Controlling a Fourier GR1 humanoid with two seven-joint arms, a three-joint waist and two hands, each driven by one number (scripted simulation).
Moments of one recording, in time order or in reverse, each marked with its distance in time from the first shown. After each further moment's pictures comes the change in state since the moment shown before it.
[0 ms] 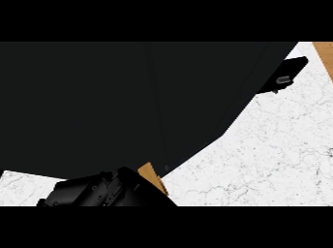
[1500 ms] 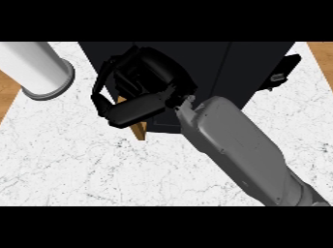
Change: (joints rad) left arm 0.123 -0.055 0.176 -0.175 0.022 -0.031 0.154; right arm -0.215 -0.031 -0.337 0.714 -0.293 0.522 -0.310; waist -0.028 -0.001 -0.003
